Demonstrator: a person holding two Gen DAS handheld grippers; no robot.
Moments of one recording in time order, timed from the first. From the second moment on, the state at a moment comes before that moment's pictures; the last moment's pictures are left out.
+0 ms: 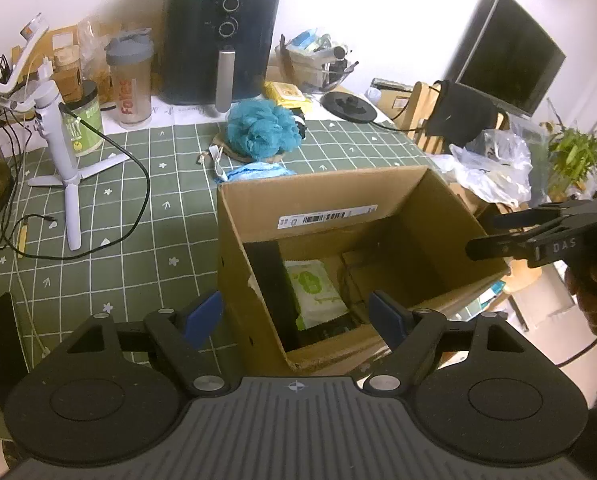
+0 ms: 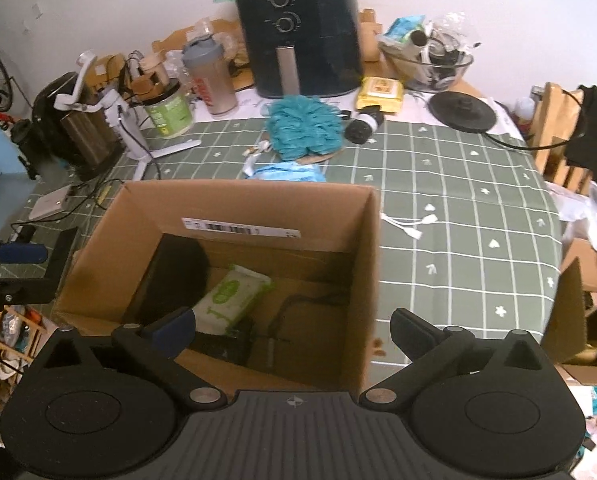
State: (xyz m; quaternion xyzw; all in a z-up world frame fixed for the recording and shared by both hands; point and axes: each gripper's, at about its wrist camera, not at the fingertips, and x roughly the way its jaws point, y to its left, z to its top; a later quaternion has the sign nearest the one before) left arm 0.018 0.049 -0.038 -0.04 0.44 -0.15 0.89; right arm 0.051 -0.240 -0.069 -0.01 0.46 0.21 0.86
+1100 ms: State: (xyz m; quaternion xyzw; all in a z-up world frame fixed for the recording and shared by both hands) left arm 0.045 0.060 -0.028 -0.06 0.43 -0.12 0.89; right arm 0.099 -0.275 -0.064 -0.06 0.41 0.14 0.90
